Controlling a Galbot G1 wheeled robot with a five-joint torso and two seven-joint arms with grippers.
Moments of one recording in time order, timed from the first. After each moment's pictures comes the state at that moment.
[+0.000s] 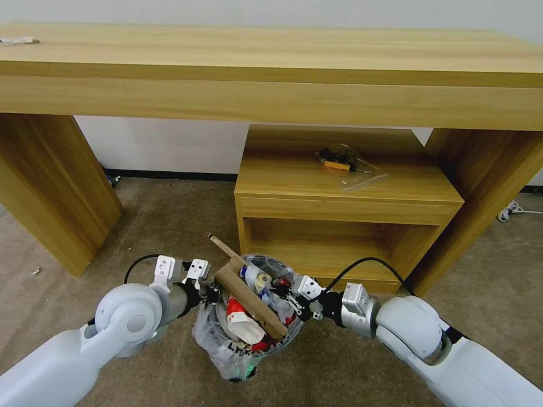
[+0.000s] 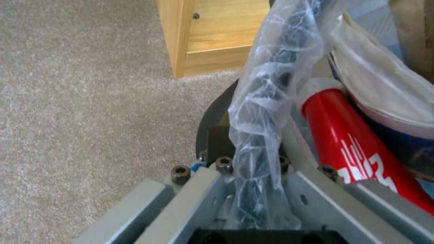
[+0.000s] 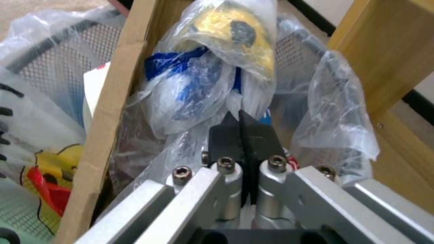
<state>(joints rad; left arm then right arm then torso) 1.01 -0.65 -0.06 -2.14 -1.38 0.74 -0.52 -1.06 0.82 0.01 2.12 0.27 -0.41 -0.44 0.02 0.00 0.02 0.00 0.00</state>
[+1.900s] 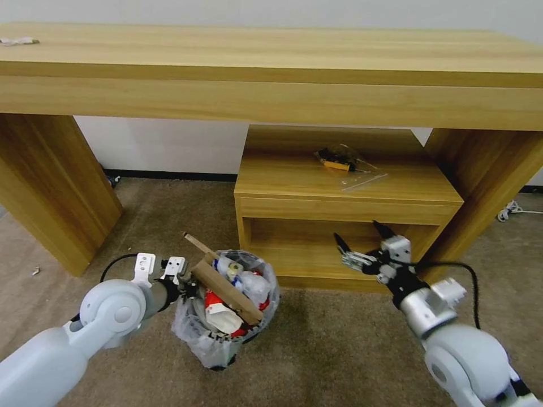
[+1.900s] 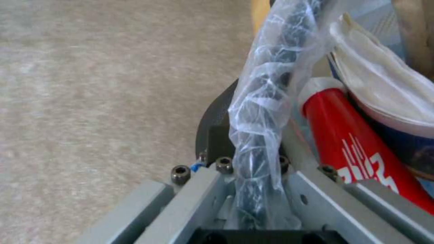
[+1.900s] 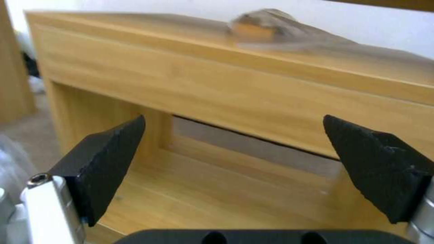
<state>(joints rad) 1.06 -0.62 -0.19 -2.00 -1.37 0.74 -0.53 -1.59 1.07 0.58 2.25 0.32 -0.12 -0.01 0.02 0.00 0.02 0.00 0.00</state>
